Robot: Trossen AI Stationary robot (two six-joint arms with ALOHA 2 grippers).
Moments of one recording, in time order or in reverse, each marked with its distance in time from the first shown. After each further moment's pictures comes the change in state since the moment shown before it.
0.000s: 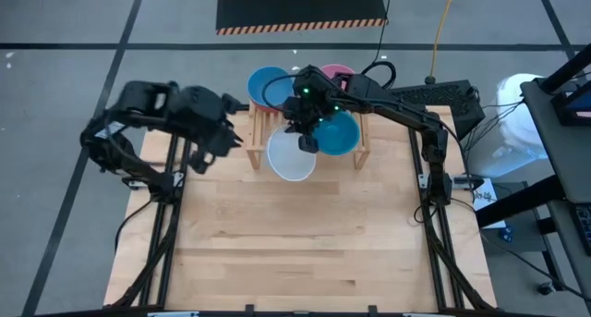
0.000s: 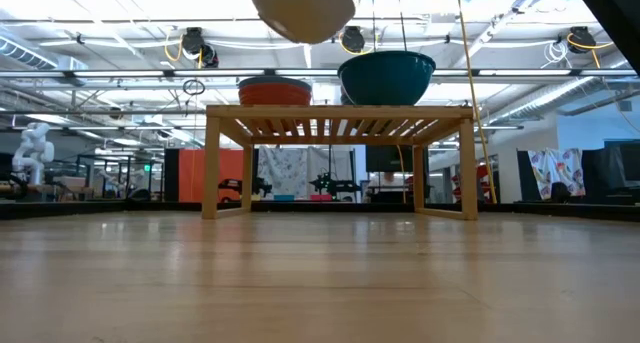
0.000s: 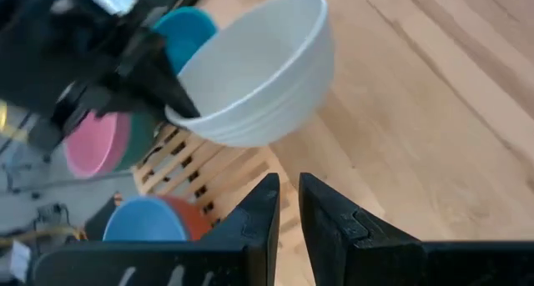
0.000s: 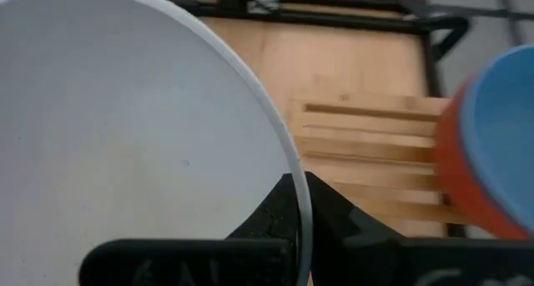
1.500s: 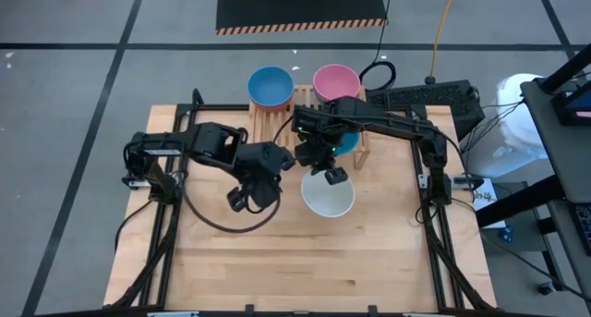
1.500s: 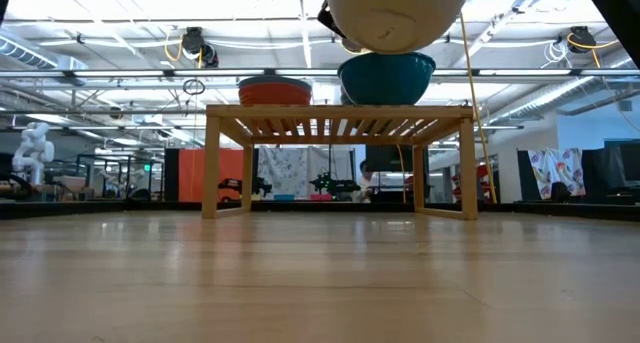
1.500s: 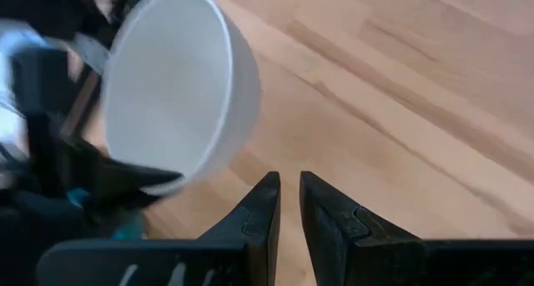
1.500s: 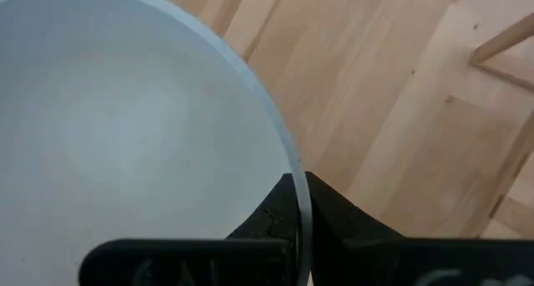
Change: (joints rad) left arm -0.181 0.272 0.000 0.157 0.132 0.081; right arm 0.114 -0.001 -0.120 -0.351 -0.155 -0.285
